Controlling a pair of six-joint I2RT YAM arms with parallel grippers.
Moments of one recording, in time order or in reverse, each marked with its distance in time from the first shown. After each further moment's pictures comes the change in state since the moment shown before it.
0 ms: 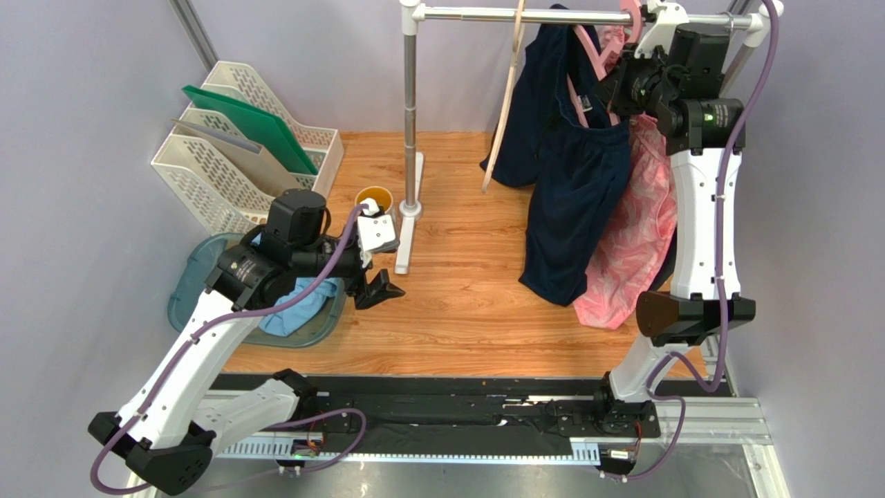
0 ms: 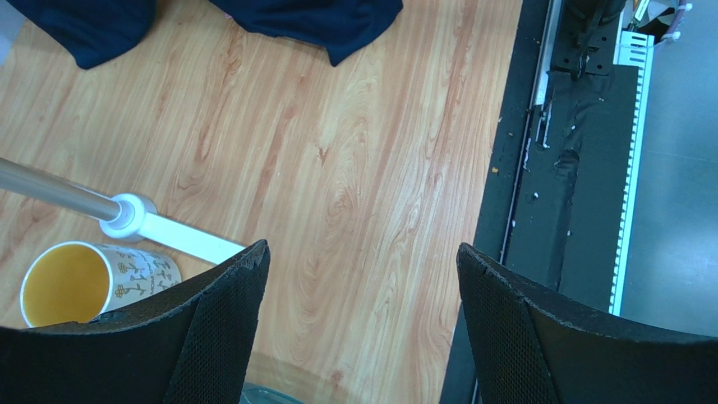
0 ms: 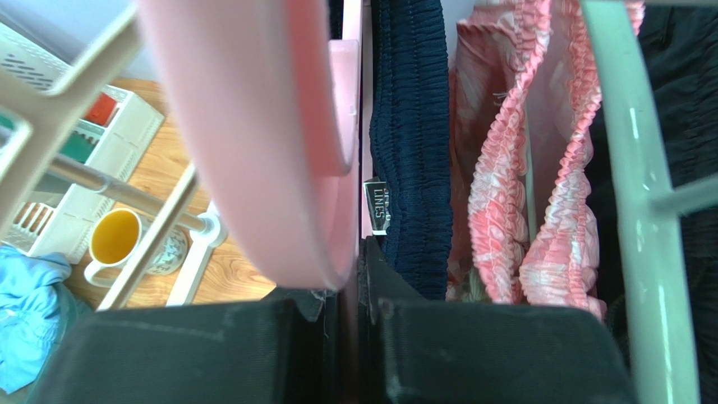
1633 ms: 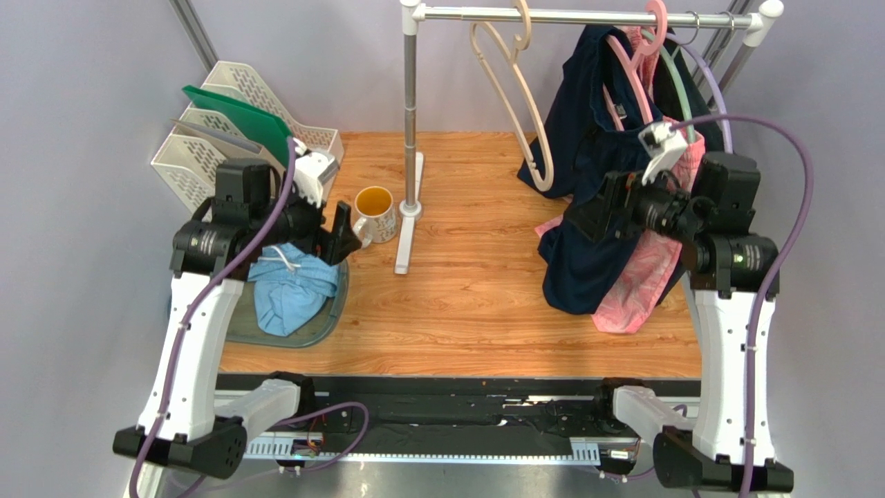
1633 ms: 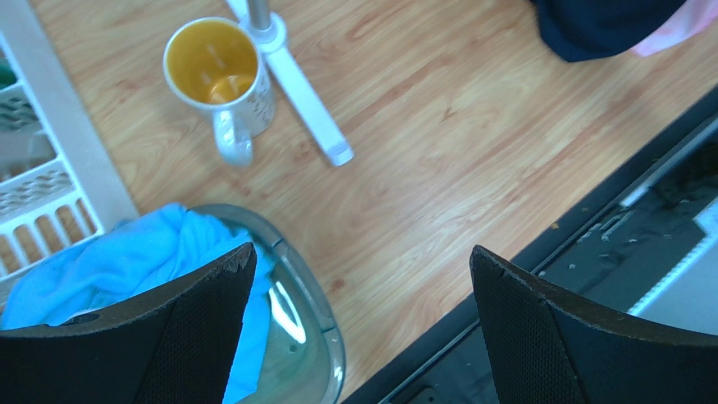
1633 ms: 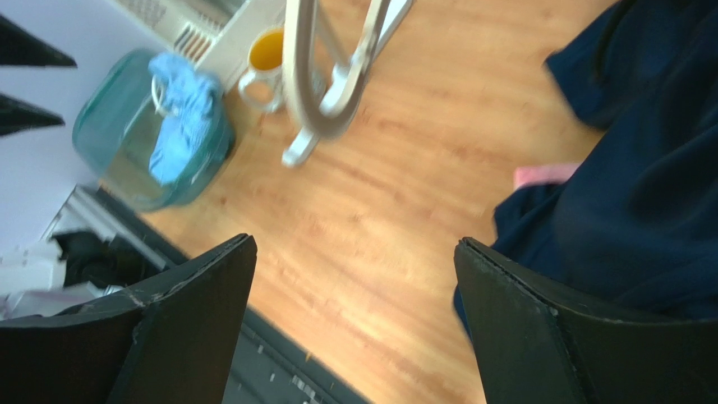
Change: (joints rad) left arm 0.380 0.127 0.262 -0.198 -0.155 -0.285; right arm -0.066 -0.672 -0.782 0.000 -0.412 -0.037
